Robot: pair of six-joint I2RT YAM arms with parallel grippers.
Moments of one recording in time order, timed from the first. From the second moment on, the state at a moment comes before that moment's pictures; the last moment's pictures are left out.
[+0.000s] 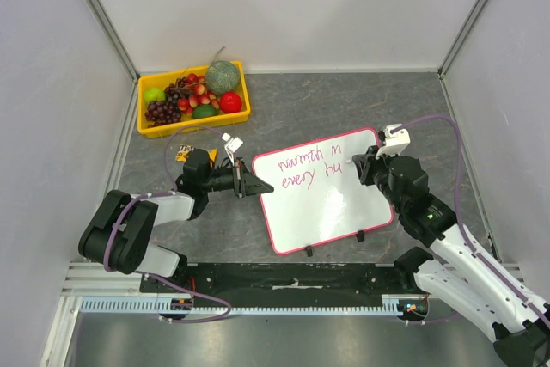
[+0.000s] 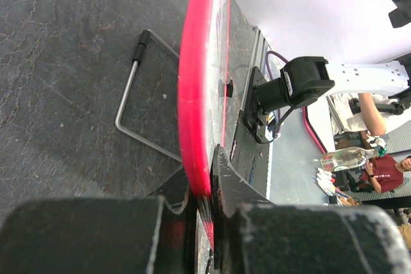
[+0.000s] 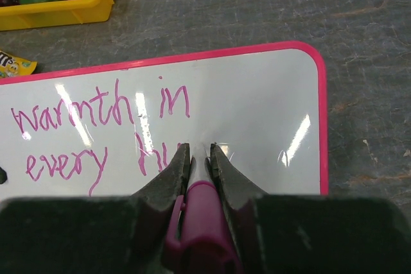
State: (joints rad) left arm -0.35 1.43 0.38 0.81 1.00 -0.67; right arm 0.56 0.70 0.61 -0.18 0.25 0.26
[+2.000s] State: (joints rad) left arm -0.35 1.43 0.38 0.81 1.00 -0.67; right arm 0.56 0.71 0.59 -0.16 0.26 0.26
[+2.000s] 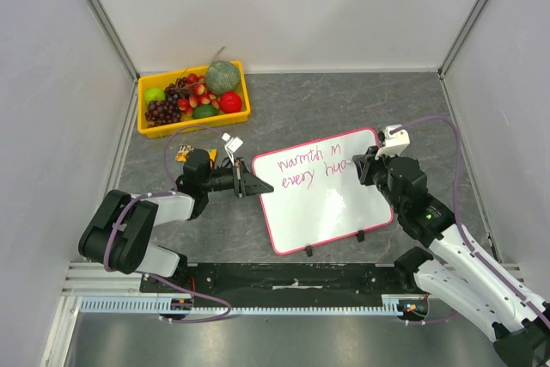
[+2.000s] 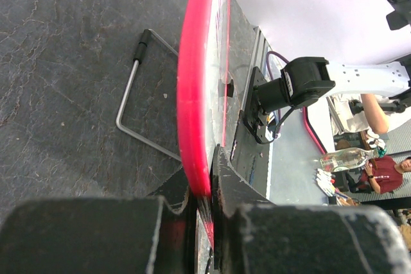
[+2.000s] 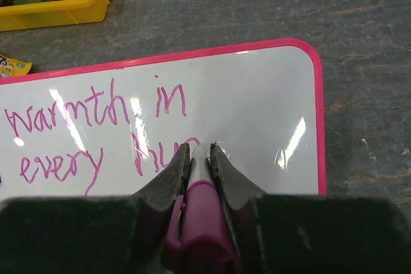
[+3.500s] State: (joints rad) left arm -0.35 1.43 0.38 0.80 1.00 -0.67; right arm 0.56 0.61 0.53 -0.24 0.19 0.29
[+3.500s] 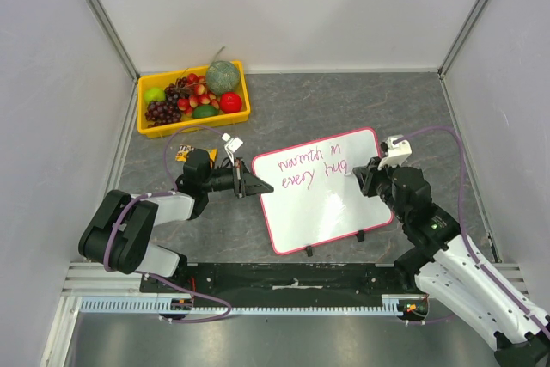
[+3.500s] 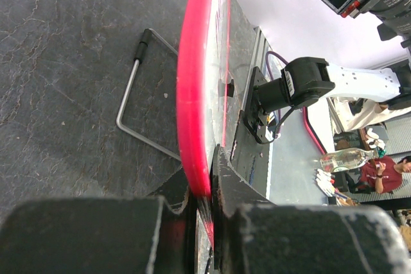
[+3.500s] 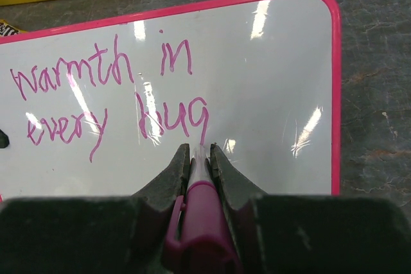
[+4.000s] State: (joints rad) left arm -0.35 1.43 0.38 0.80 1.00 -0.67; right arm 0.56 0.64 0.53 -0.22 0.15 0.31
